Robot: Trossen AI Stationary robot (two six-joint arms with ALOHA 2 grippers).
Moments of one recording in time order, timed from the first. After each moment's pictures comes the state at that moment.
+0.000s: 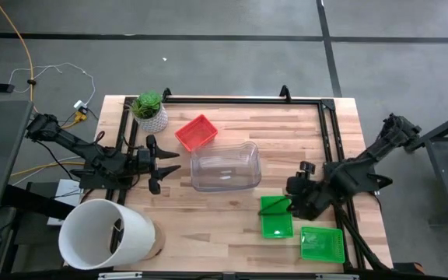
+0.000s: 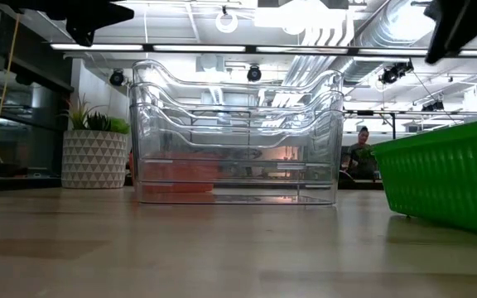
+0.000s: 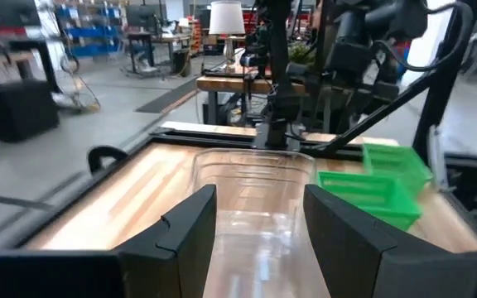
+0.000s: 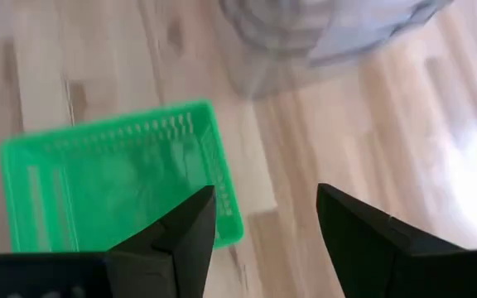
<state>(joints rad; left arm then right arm) -0.33 0.64 0.39 0.18 -0.64 -0.06 0.65 1.26 1.06 -1.05 0.46 0.76</state>
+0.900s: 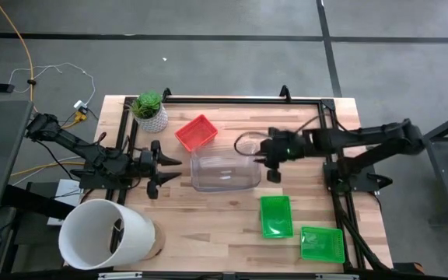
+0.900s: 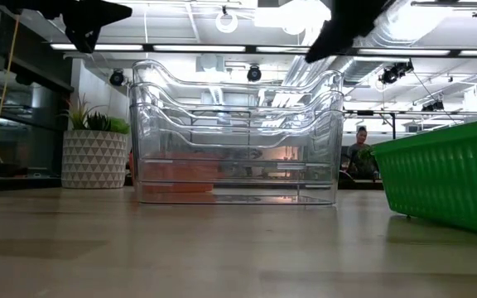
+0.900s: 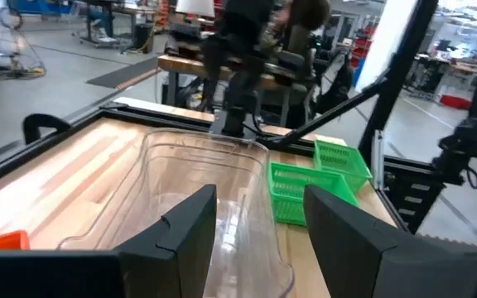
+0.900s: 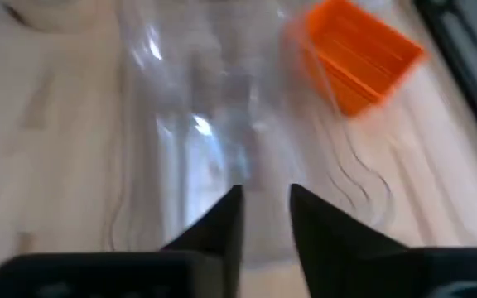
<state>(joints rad) -0.33 0.67 0.39 0.17 -0.52 -0.23 0.07 1.25 1.04 -0.55 0.14 0.04</state>
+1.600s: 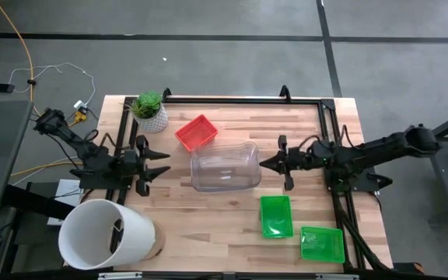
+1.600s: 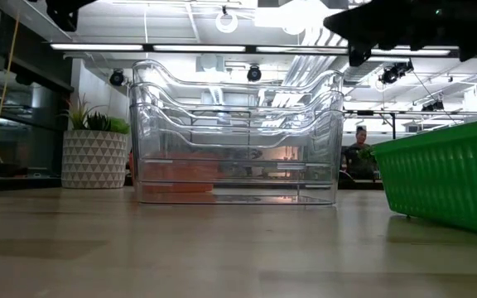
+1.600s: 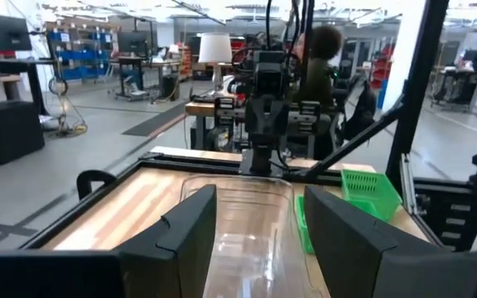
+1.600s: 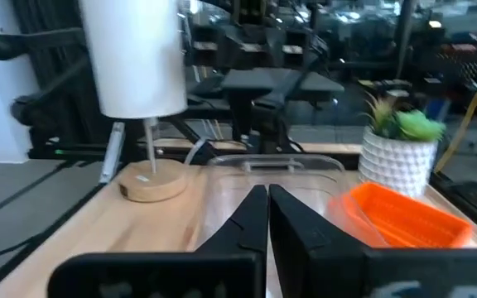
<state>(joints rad) -0.48 0.52 0.39 0.16 -0.76 -0.02 0.07 0.99 0.35 0.66 -0.03 -0.02</state>
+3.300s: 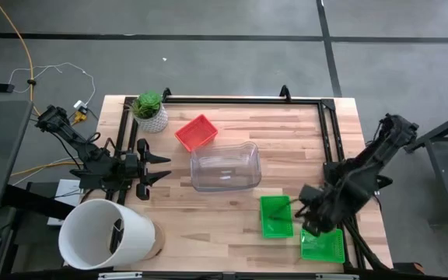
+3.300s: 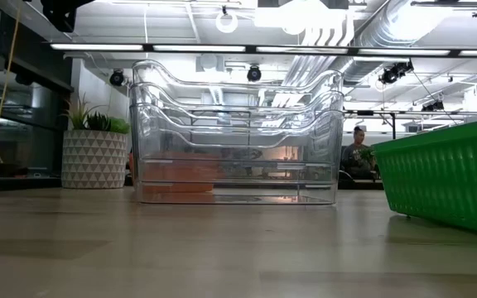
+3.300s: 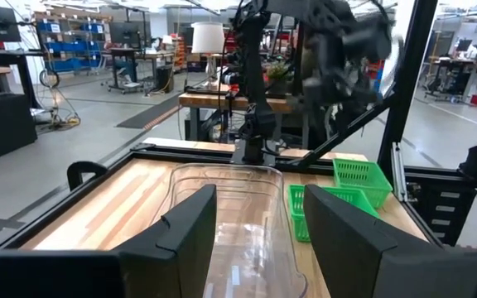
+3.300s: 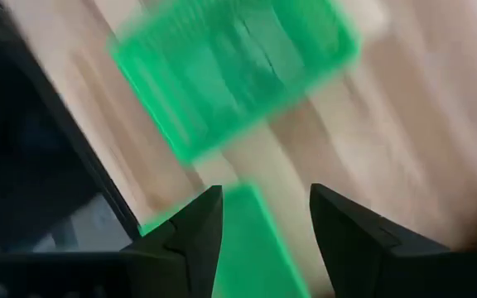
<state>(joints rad) -0.55 0.55 0.39 0.15 -0.80 -0.04 0.80 1.26 1.11 -1.12 0.12 1.33</state>
